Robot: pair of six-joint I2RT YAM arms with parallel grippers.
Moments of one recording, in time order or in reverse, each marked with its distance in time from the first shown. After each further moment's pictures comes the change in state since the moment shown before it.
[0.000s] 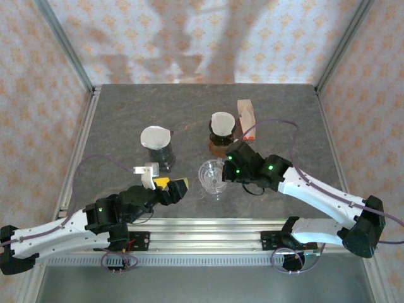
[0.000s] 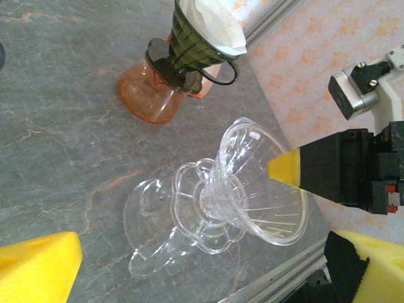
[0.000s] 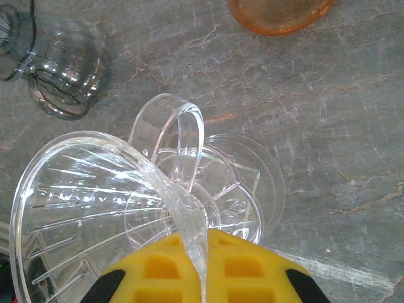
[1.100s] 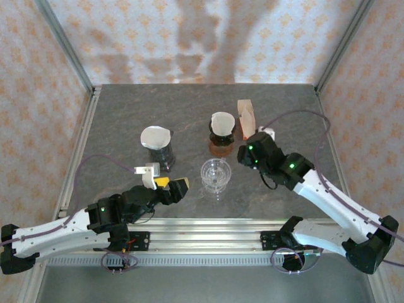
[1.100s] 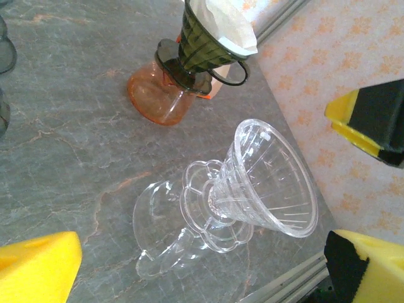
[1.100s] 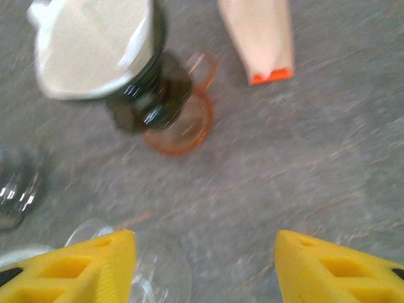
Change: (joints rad) left arm 0.000 0.019 -0.010 0.011 -0.027 0.000; right arm -0.204 -0.122 0.015 -0.022 0.248 -0.153
